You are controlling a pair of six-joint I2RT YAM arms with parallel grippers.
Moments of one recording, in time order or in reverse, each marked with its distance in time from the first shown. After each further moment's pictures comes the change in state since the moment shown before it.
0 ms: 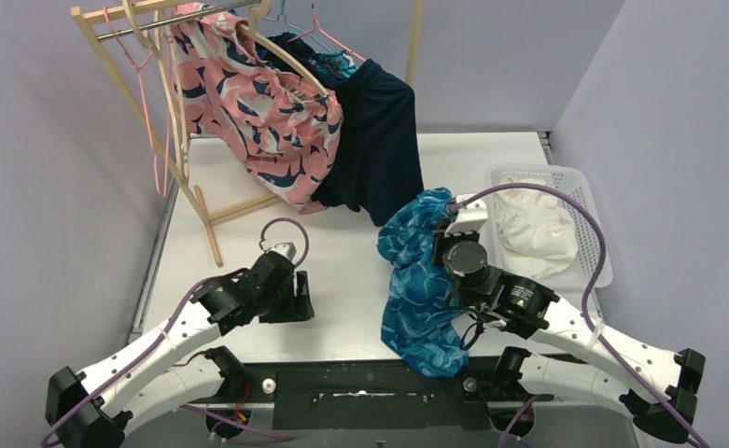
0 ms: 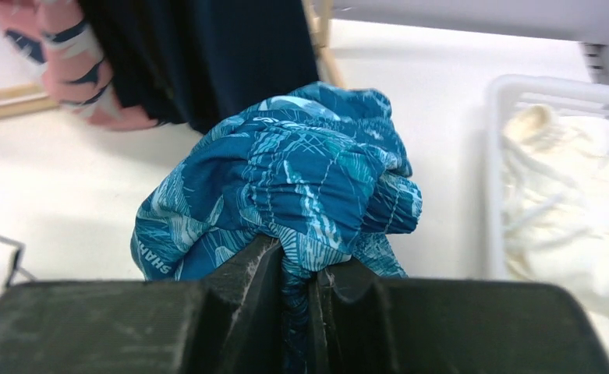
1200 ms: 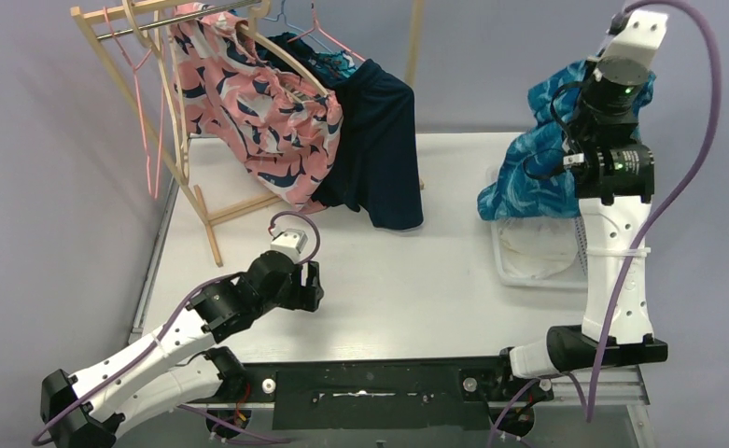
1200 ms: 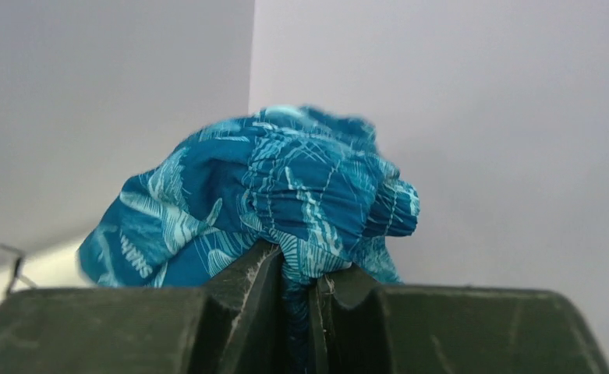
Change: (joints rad) left arm -0.139 -0.034 0.004 0.250 -0.204 0.202; right arm -0.922 0.581 1.317 -0.409 -0.107 -0.399
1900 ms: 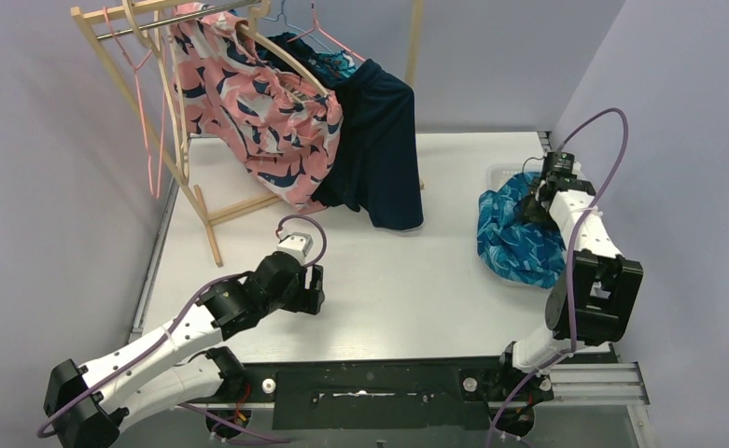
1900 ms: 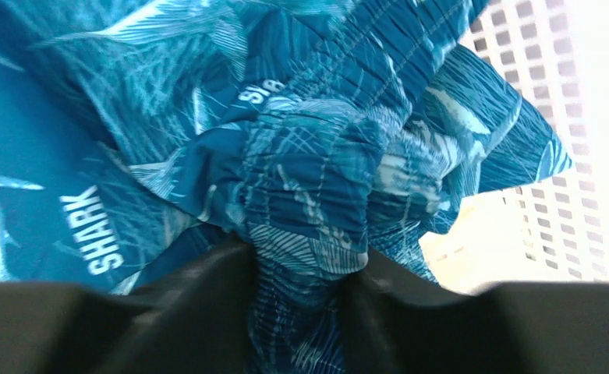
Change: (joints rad) left arm 0.000 0.052 -0.045 0.030 0.011 0.018; right arm -0.291 0.134 -0.895 -0.003 -0.437 0.332
